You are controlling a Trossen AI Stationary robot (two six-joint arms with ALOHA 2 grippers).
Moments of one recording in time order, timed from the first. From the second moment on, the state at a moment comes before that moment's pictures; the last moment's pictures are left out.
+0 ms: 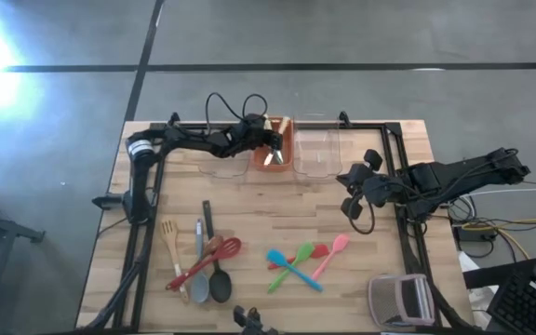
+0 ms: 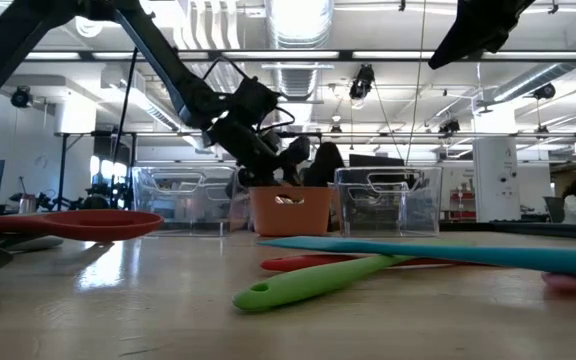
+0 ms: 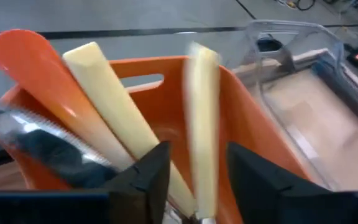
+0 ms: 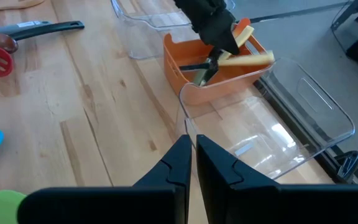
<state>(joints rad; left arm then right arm) 0.52 1.95 1.16 0.33 -0.18 -0.58 0.23 0.99 0.94 -0.77 0.63 0.40</state>
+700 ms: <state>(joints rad) 0.52 1.44 1.21 -0.55 -0.13 -0.06 0.23 0.99 0.94 -0.76 0.63 0.41</state>
